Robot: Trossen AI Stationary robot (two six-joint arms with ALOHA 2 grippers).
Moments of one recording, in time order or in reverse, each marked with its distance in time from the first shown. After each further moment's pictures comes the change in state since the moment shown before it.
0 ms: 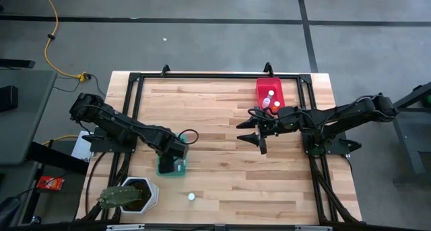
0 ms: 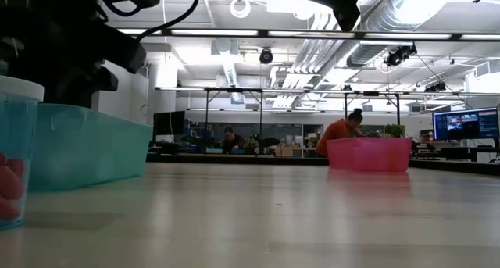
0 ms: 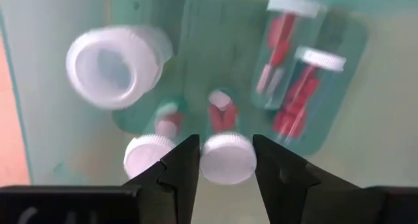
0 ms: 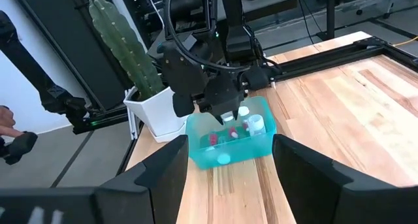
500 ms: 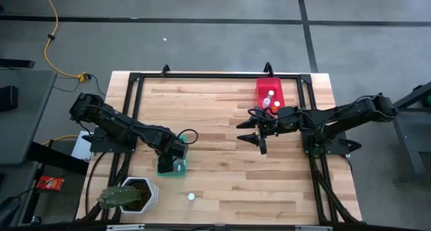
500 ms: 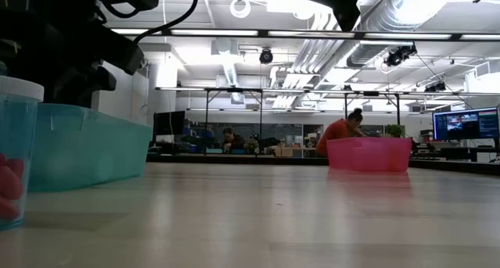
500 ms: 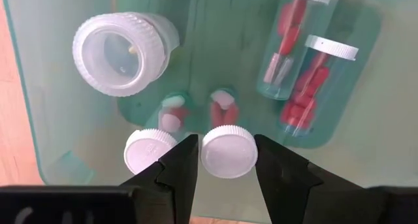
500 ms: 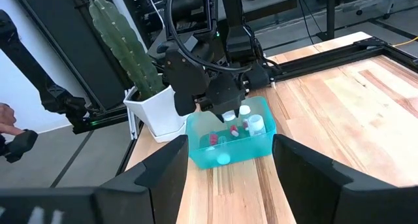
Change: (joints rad) left arm 0.000 0.000 0.000 -0.030 -0.001 0.007; right arm 0.000 0.000 0.000 0.000 0.000 -0.002
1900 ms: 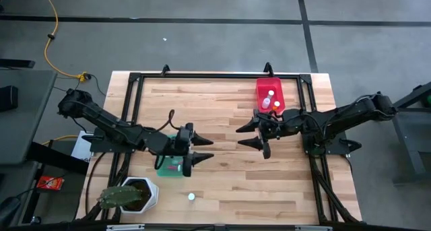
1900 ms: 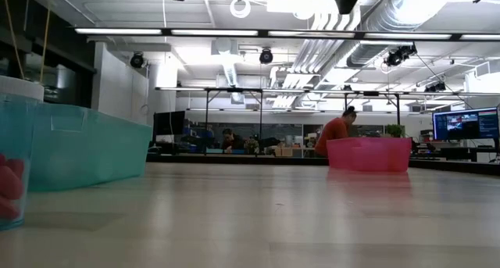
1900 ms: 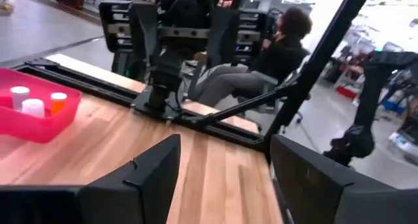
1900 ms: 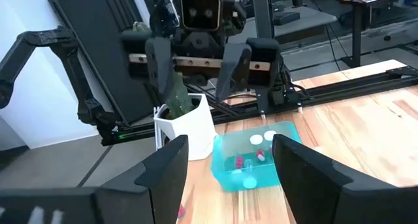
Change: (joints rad) left arm -0.112 -0.187 -0.107 1.444 -0.449 0.096; right arm 0.058 -0.001 -0.001 0.112 -0.009 -0.019
